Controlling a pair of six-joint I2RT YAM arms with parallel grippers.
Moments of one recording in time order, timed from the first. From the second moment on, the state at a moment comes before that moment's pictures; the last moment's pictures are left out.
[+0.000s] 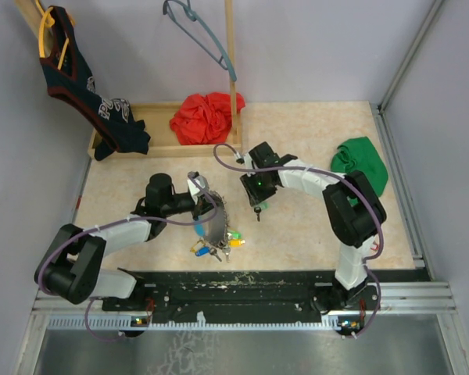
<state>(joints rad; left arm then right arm) -0.44 1.35 0.46 0.59 0.77 0.24 0.60 1.84 1.24 -0.53 -0.20 0.01</state>
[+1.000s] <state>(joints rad) -0.44 1.36 0.46 0.59 0.77 0.24 0.67 1.91 1.30 -0.64 -0.08 0.00</state>
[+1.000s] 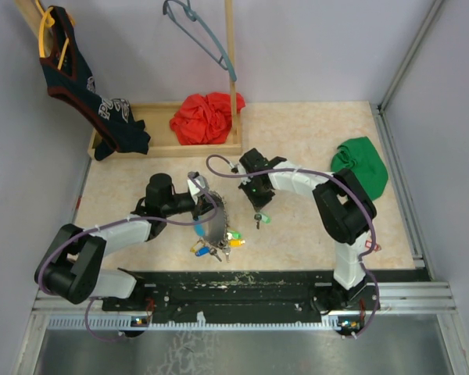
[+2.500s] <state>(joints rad) -0.44 1.35 0.46 0.62 0.71 0.21 0.70 1.61 0.65 0.43 0.00 -0.10</state>
